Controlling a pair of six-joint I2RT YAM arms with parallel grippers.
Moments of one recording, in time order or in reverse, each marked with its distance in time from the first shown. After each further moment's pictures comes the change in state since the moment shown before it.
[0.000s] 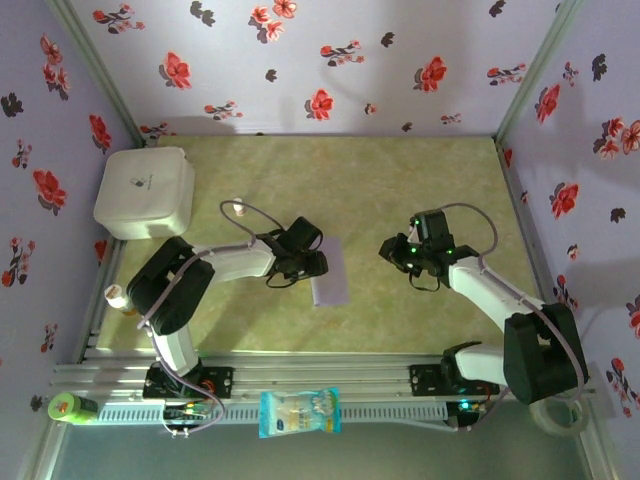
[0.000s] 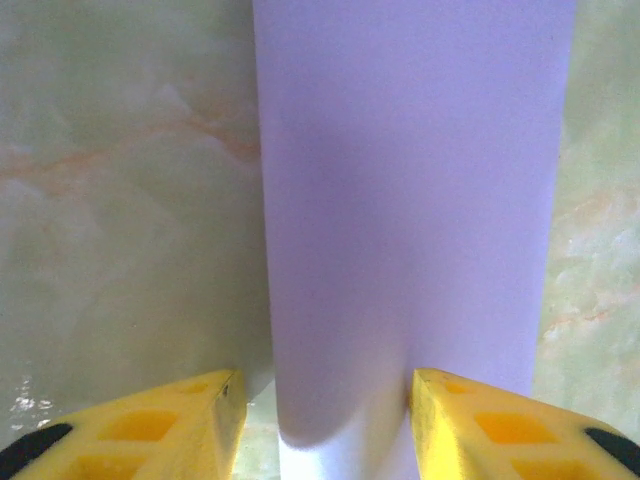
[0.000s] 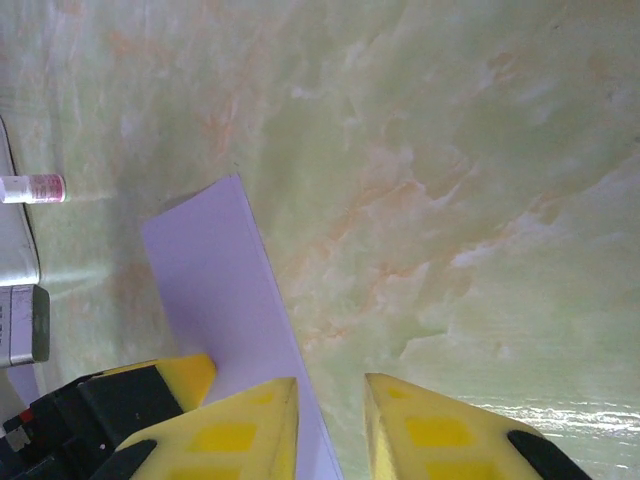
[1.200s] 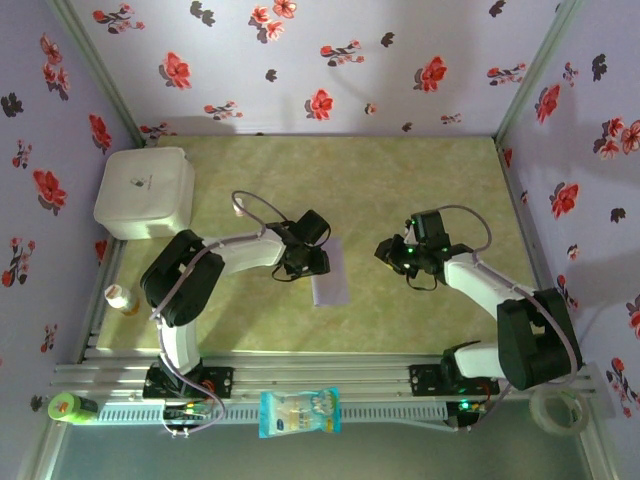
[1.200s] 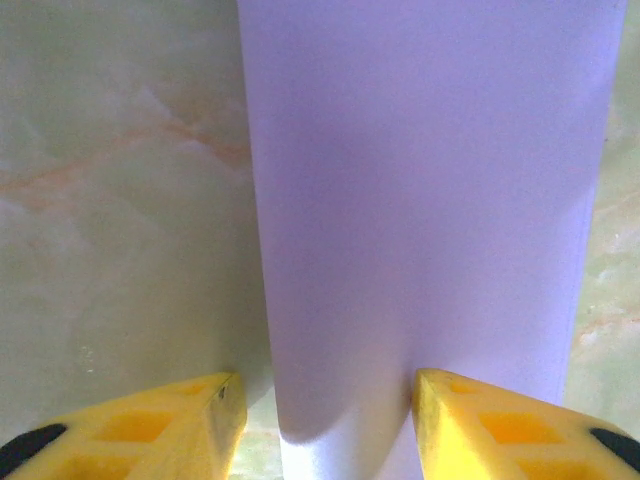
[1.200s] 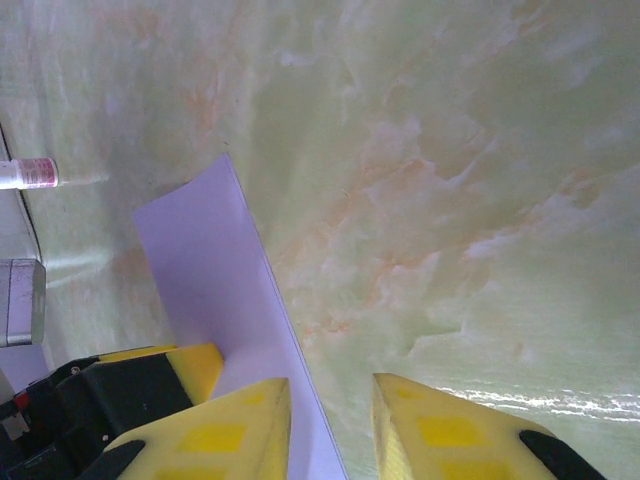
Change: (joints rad) left arm -0.003 0.089 0.151 -0.191 0.000 0.055; right arm 0.000 0.074 -0.003 0.043 -0.056 0.016
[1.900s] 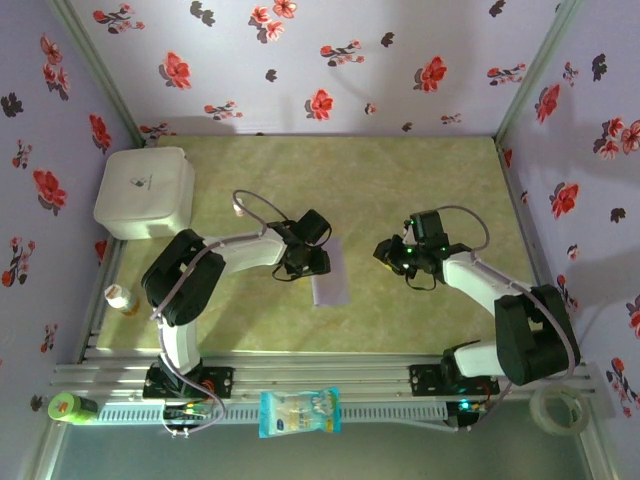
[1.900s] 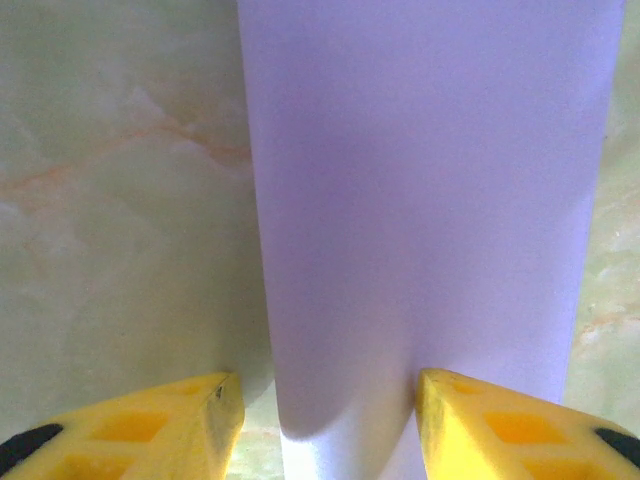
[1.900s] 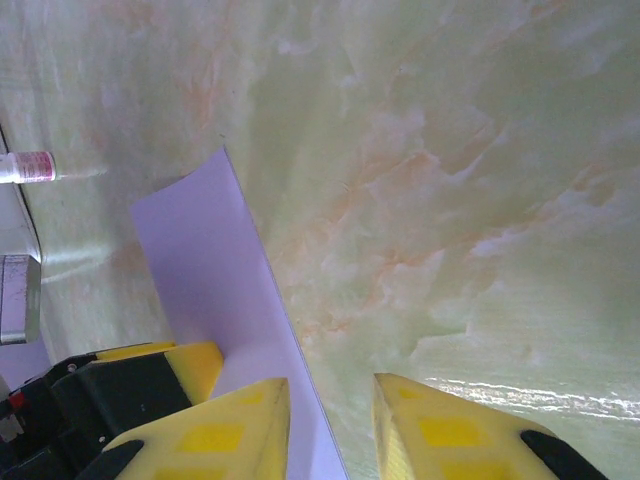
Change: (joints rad) left arm 0.000 0.005 0.010 -0.010 -0.001 0.005; right arm 0.000 0.024 0.000 0.013 -0.019 0.000
